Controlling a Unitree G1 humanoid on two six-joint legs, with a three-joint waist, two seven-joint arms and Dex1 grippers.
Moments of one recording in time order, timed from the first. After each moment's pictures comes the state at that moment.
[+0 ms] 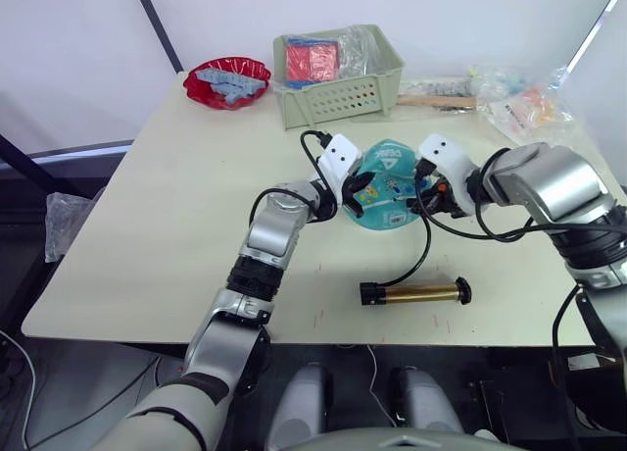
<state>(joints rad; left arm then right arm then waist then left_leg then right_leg) -0.76 0.18 -0.17 0.30 -0.04 0.41 -0.61 -0.98 -0.69 0.45 -0.02 0.33 1.28 0.82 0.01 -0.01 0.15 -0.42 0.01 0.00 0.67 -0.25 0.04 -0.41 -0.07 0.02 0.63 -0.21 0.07</state>
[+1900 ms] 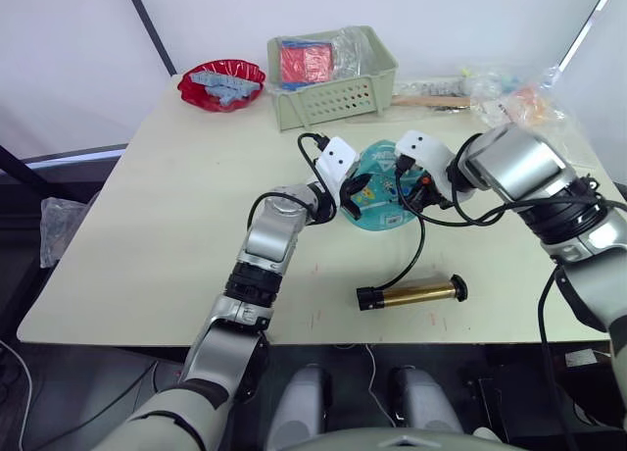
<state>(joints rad) -0.72 0.17 -0.15 0.24 -0.01 0.45 -0.60 -1.16 -0.58 0.61 0.16 0.21 1.30 0.93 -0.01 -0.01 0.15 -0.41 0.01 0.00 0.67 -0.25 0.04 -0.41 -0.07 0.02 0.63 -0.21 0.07</state>
